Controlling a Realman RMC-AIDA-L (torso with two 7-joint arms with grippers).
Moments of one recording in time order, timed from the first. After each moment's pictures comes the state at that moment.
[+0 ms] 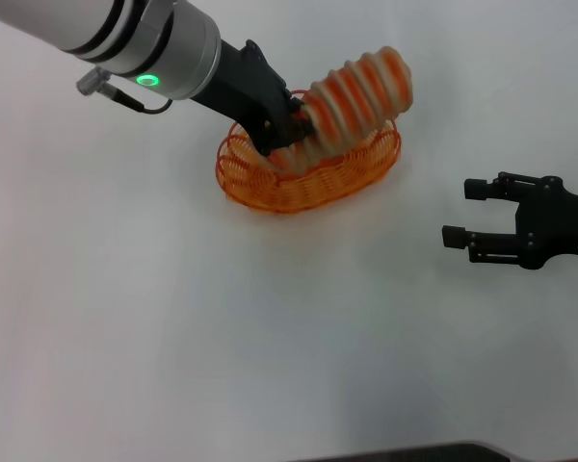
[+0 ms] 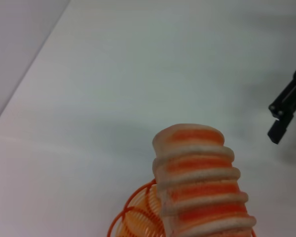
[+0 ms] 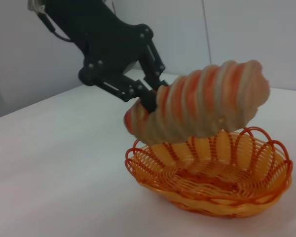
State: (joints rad) left arm -0.78 -2.17 1.45 1.24 2.44 1.34 -2.14; right arm 0.32 2.08 -0.54 -0.69 -2.12 -1.60 1.22
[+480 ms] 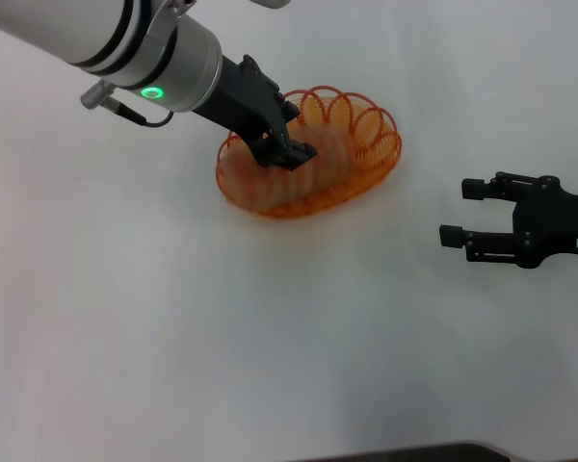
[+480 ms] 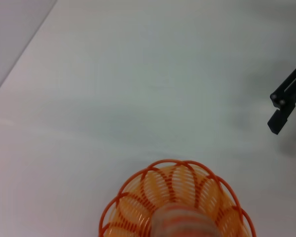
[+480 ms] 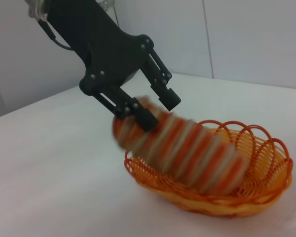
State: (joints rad) left arm -0.78 -2.17 1.48 1.21 2.44 1.32 -2.18; right arm 0.32 2.08 -0.54 -0.68 -2.12 -1.59 1.23
